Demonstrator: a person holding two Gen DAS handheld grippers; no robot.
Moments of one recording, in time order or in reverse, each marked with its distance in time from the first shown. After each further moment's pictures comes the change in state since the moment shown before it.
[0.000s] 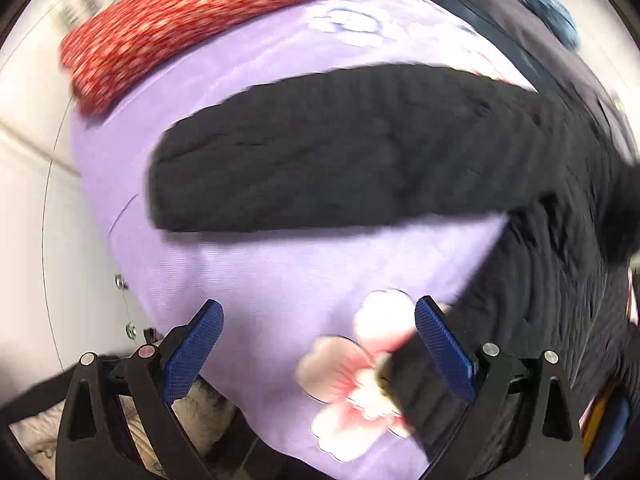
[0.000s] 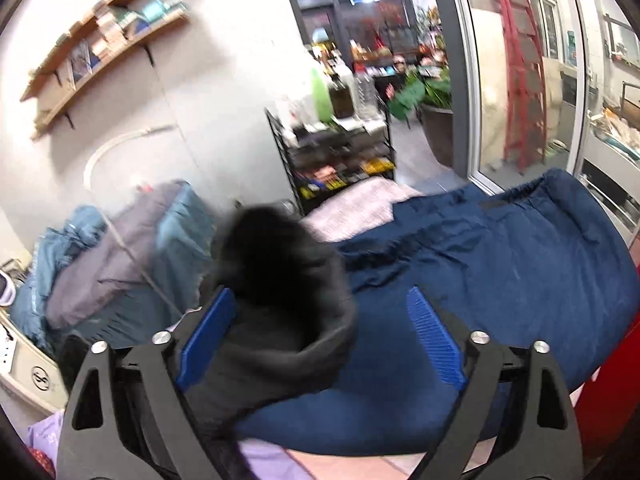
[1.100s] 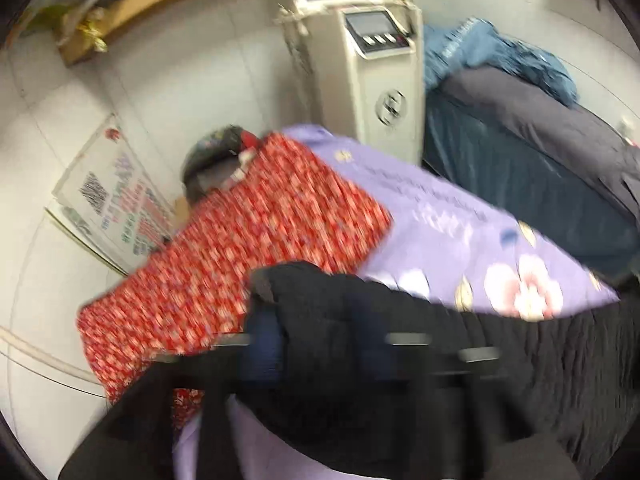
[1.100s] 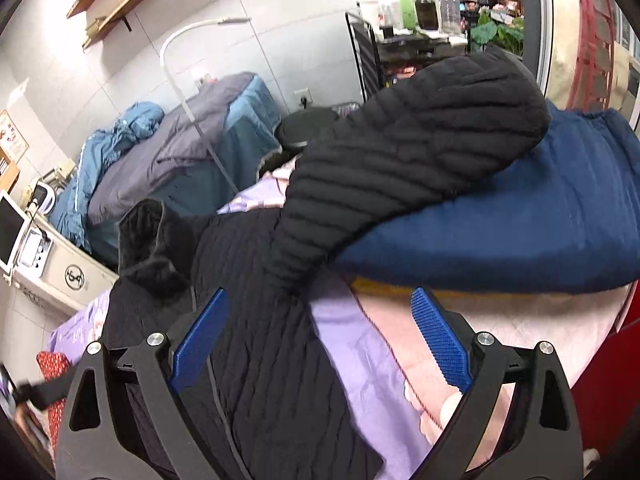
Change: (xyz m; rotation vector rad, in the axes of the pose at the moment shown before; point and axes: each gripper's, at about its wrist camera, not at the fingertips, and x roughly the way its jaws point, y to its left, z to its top) left arm -0.057 -0.059 0.308 0.191 -0.479 0.209; right arm -0.027 0.075 -0.123 -0.162 0.396 0.137
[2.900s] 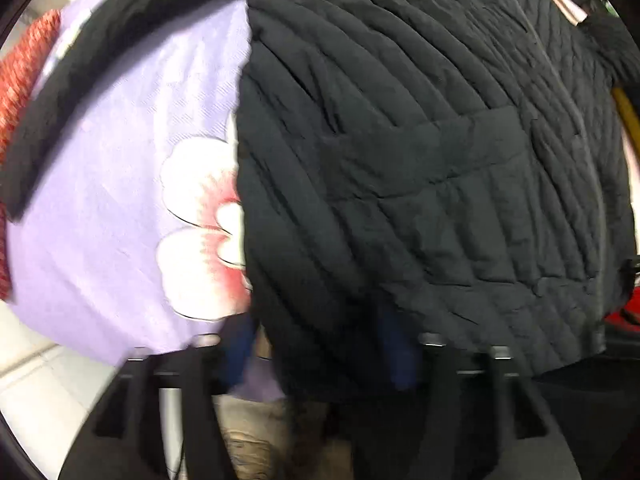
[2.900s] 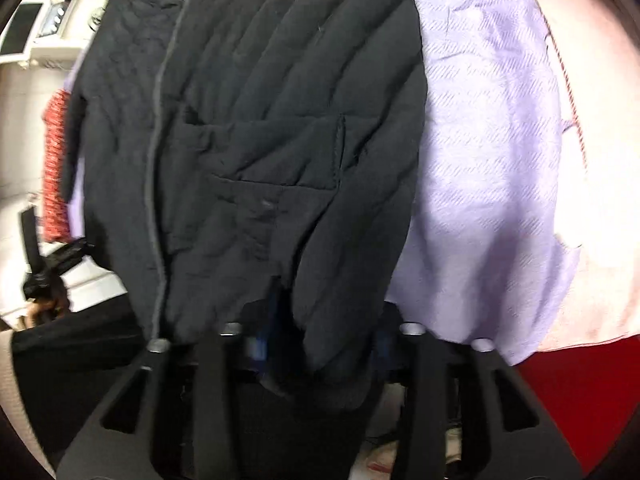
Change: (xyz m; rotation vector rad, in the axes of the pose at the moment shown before) left arm -0.086 -0.174 -0.373 0.724 0.563 -0.444; right arm 0.116 -0.007 -0.231 -0.372 0.901 0.137
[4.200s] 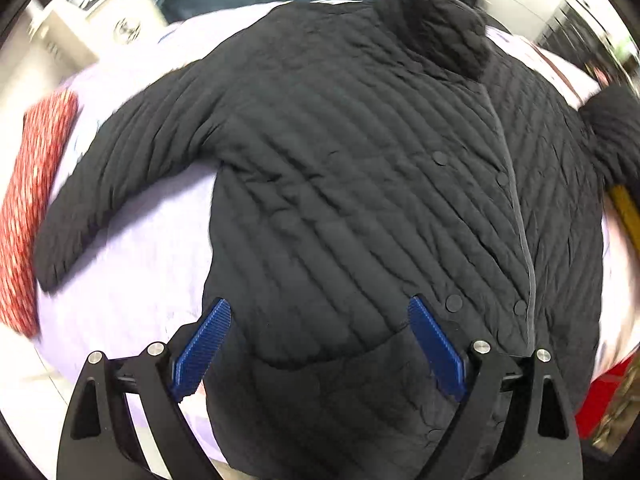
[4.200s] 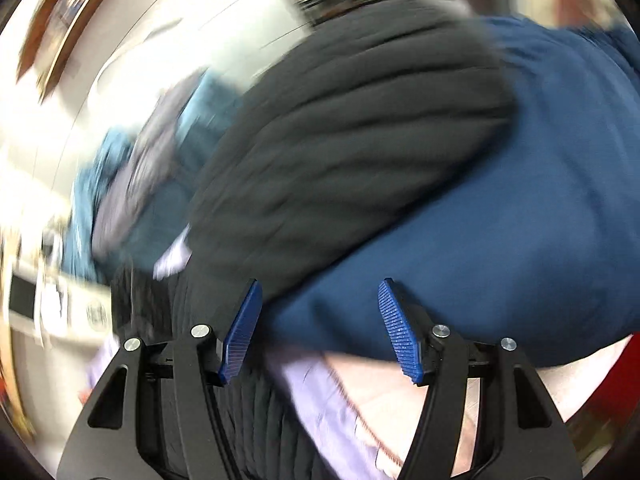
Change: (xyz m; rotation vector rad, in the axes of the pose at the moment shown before) left arm -0.062 -0.030 0.096 -0.109 -0.209 0.010; right arm -0.255 -0.190 0.074 0.675 -0.872 0.076
